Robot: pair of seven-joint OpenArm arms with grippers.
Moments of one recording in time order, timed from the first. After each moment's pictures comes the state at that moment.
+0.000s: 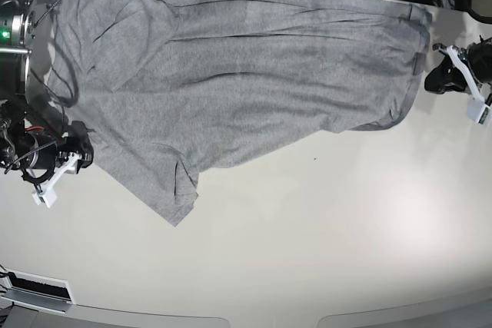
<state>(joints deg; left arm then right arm) 24.7 -39.9 -18.6 89.3 -49.2 -39.1 45.9 23.7 25.3 4.4 39.2 28.7 29.3 -46.5</state>
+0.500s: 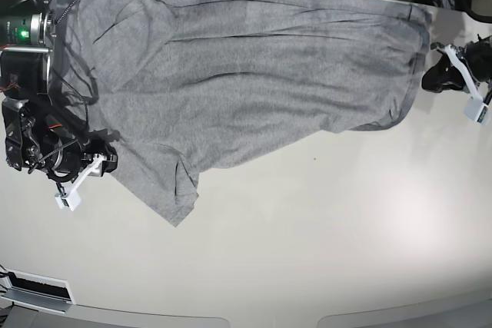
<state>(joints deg) 24.7 -39.2 -18.6 89.3 -50.2 -39.1 47.0 23.5 20.5 4.4 39.1 23.8 28.4 -41.4</state>
